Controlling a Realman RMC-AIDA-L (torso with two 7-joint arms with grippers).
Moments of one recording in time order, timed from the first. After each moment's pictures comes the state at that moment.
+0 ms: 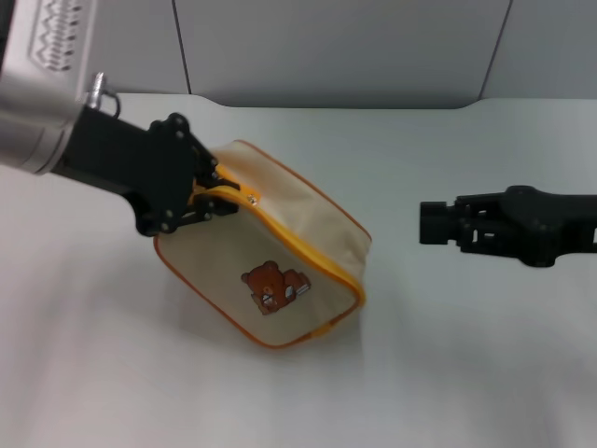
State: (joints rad) left arm -0.67 -2.07 0.97 1.40 2.31 1.79 -1.41; right arm 0.51 2.08 -0.69 -0.92 -1.88 -1.89 1.89
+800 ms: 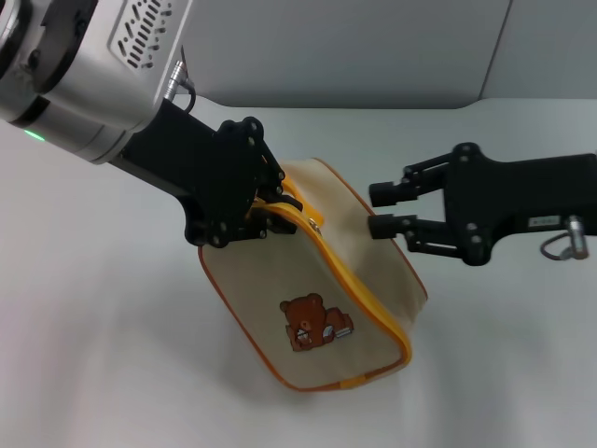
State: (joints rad) left arm -0.76 -2.08 1.12 1.51 2.28 1.87 -1.50; right arm 0.61 2.08 -0.80 -0.90 -1.91 -1.78 1.38
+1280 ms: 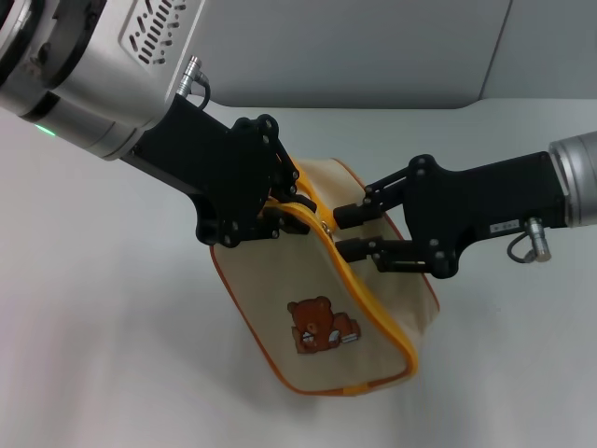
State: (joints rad) left arm -0.77 -2.08 1.13 1.51 2.25 1.88 -1.51; right arm 0.69 2.08 -0.90 -0.90 -1.96 -1.75 1.39
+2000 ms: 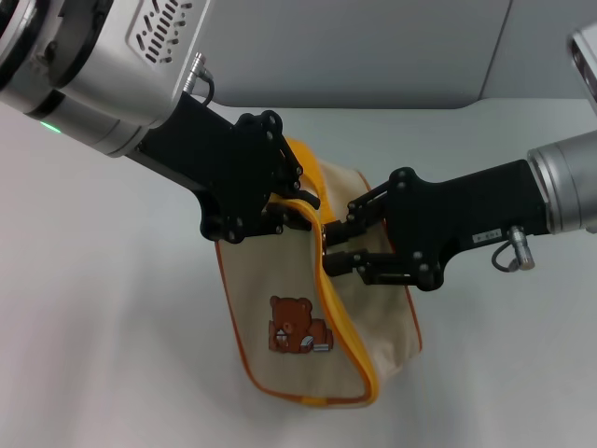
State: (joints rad) left arm -0.77 -2.08 1.14 1.51 2.25 1.86 -1.51; right arm 0.71 2.08 -0.94 -0.88 -1.96 -1.75 1.40
